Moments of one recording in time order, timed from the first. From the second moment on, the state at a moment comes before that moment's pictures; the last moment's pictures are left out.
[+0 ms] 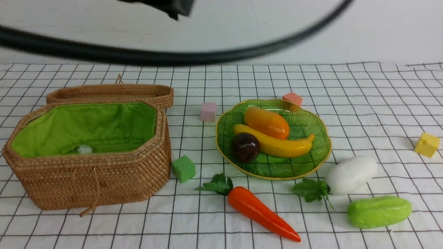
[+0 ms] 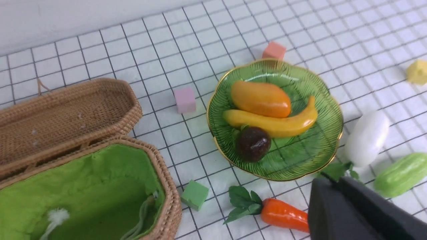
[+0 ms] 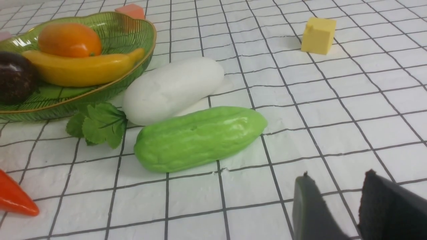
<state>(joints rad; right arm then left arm) -0.06 -0.01 0.02 0.03 0.37 0.07 -0.80 1.36 -1.89 0.32 1.25 -0.41</state>
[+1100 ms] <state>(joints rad) -0.06 -0.01 0.02 0.03 0.37 0.07 -0.80 0.26 -0.55 0.23 0.82 -0.76</state>
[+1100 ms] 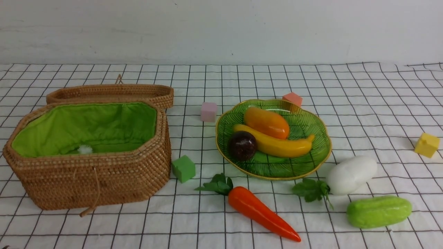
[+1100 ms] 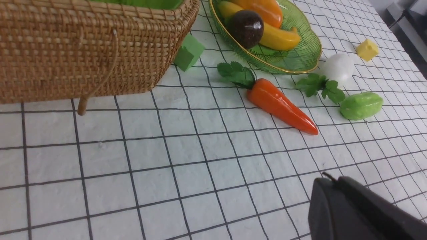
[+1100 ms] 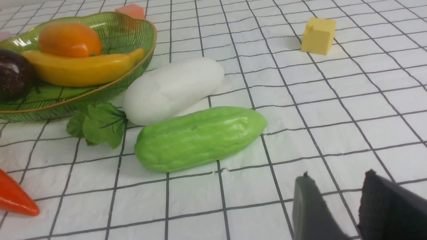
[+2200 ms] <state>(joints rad) -0.06 -0.01 0.02 0.03 0.37 0.07 -0.04 0.04 -0.06 0.02 0.25 -0.17</state>
